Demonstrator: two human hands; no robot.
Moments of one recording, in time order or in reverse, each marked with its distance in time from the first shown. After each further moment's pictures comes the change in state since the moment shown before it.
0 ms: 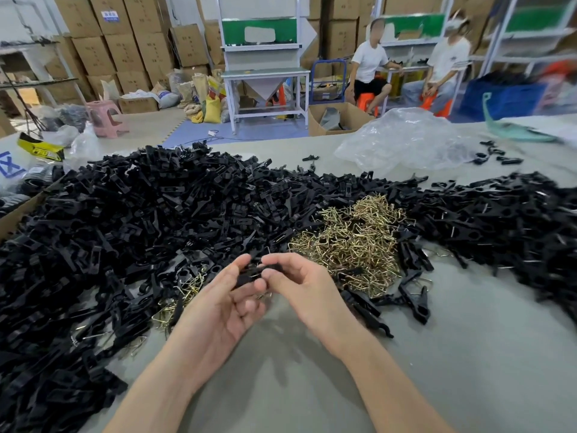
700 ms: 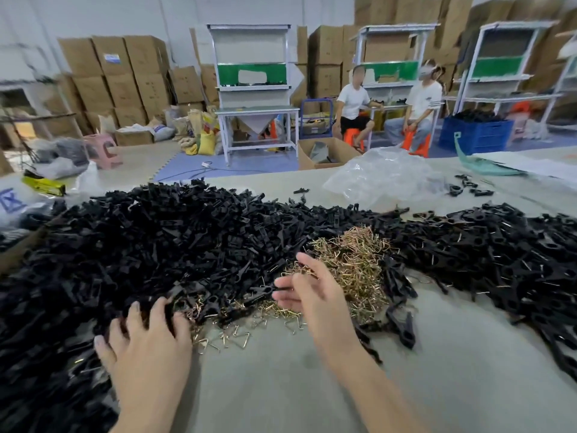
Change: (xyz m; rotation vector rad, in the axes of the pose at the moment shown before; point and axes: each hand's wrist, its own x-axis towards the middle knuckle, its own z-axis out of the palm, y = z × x) left_hand -0.001 0.005 -0.047 1.604 0.946 0.549; right_hand -0.008 -0.025 -0.015 0.114 0.205 -0.046
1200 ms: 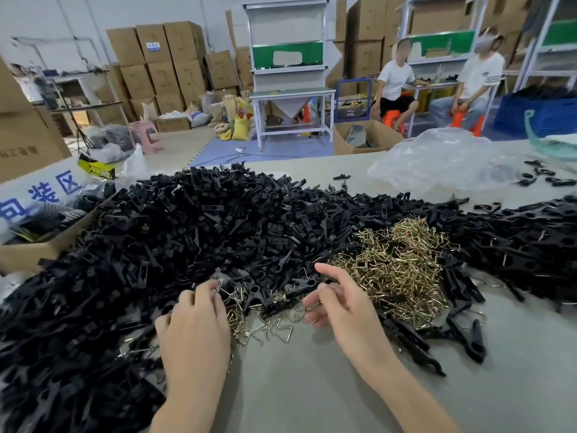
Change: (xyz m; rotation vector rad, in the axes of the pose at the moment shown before) left_hand 0.012 -0.008 -0.002 0.062 0.050 0.163; right_hand 0.010 0.036 0.013 -0.314 -0.124 0.009
